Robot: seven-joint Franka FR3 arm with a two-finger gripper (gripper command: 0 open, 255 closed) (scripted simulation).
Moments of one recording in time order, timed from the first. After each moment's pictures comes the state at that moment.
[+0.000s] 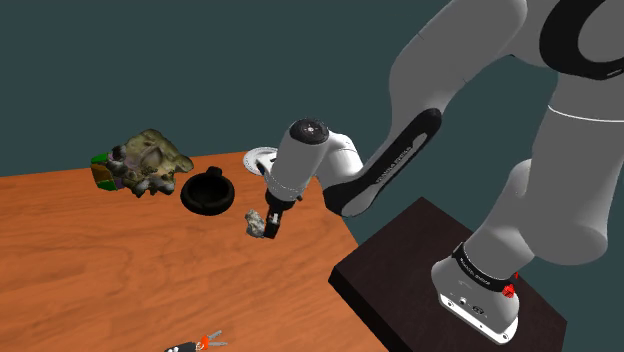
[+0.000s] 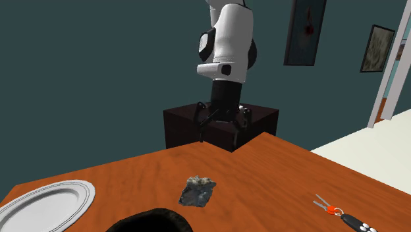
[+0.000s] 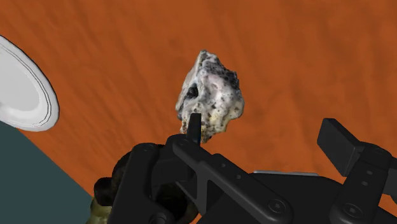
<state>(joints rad) 0.40 0.32 0.21 -2.36 -0.60 2.84 0.34</state>
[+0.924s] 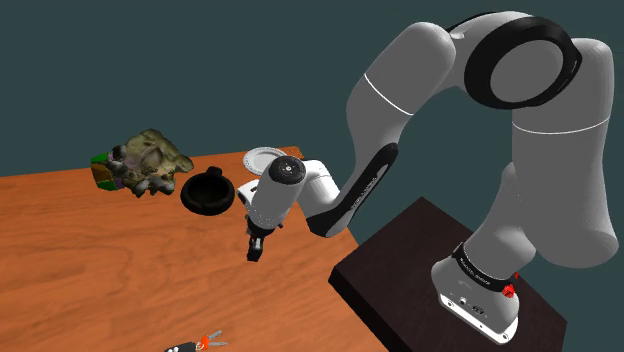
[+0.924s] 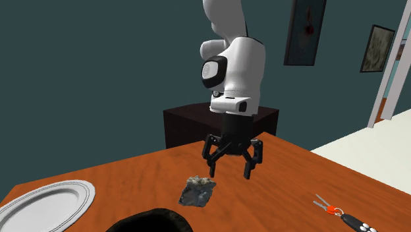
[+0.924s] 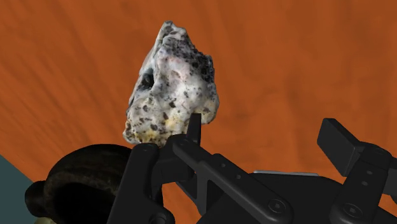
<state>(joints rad) 0.57 0.58 0.07 -2.17 -0.80 2.95 0.50</state>
